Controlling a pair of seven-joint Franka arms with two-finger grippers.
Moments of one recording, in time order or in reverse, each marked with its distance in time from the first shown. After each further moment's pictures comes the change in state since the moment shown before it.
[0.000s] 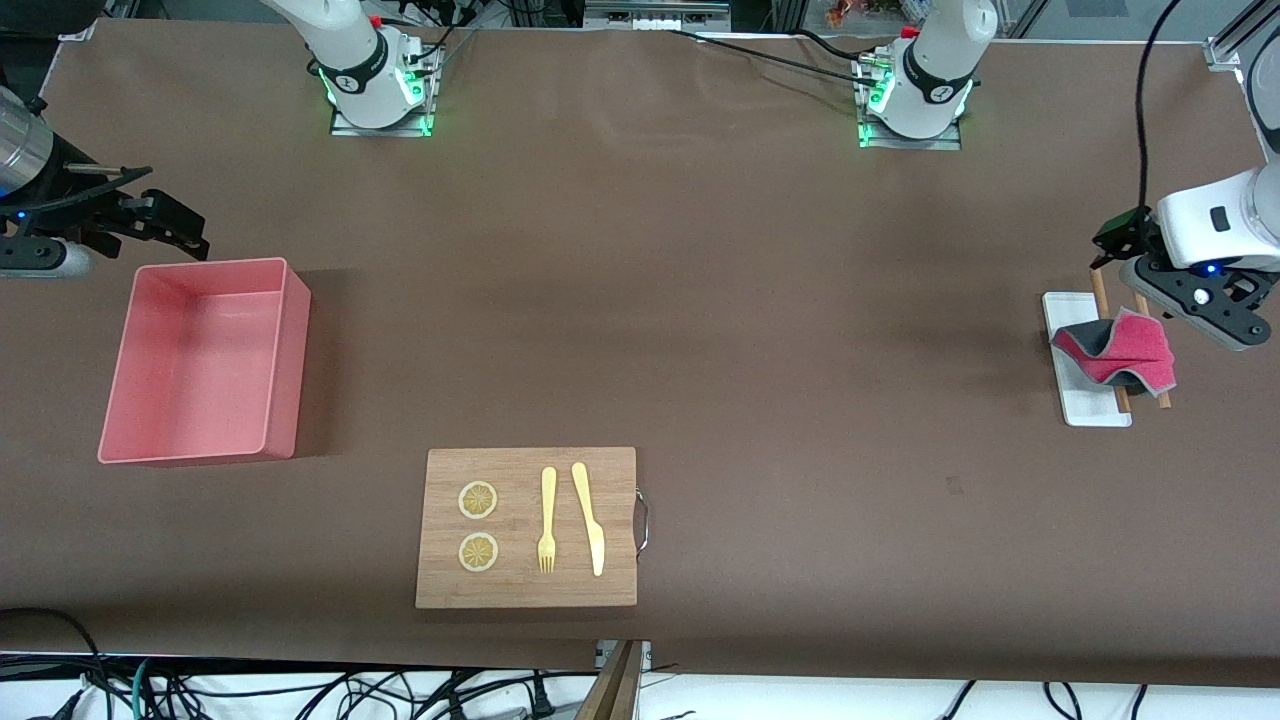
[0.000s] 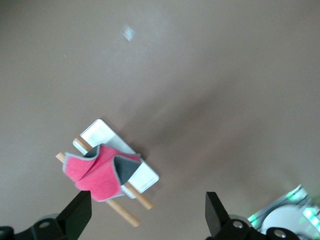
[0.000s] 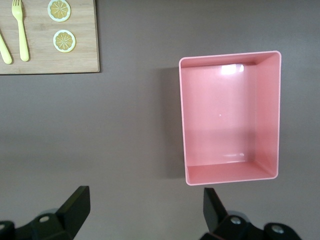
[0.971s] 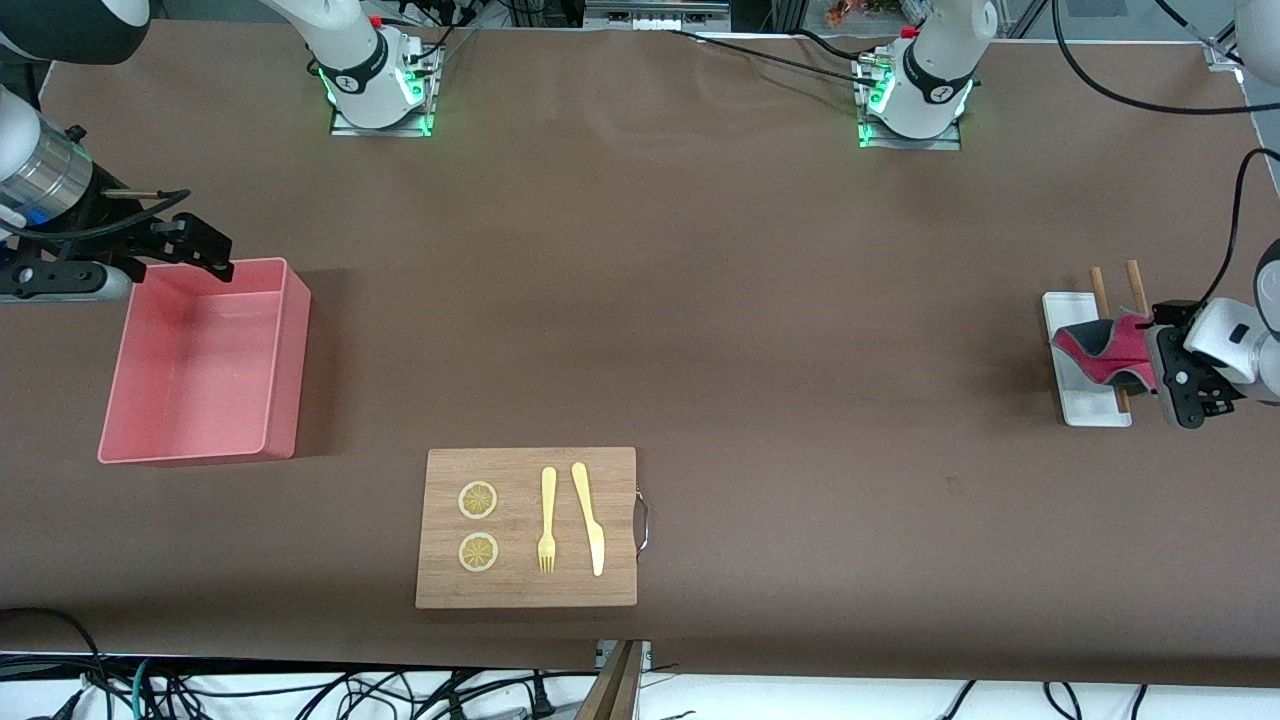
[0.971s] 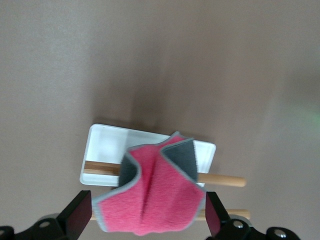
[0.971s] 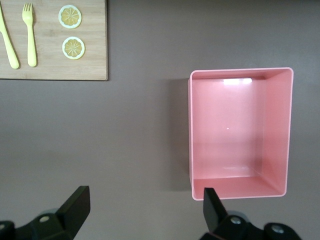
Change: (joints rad) left arm 0.208 0.426 0.002 0.185 0.019 0.092 0.763; right arm 0.019 0.035 0.021 0.002 0.000 0.047 -0.003
